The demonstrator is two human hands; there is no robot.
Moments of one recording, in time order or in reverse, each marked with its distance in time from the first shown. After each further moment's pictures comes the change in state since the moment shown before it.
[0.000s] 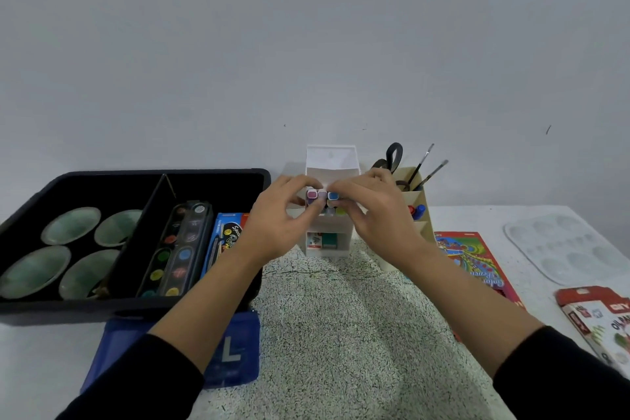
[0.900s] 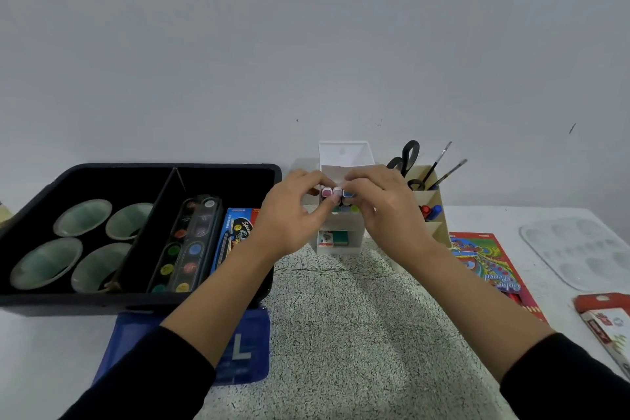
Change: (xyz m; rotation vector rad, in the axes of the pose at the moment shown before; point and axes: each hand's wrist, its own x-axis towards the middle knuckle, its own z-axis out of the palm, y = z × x) left_hand 0.006 -0.002 -0.001 0.059 0.039 0.036; right_hand 0.003 0.001 0.011 -0.095 -0.018 0.015
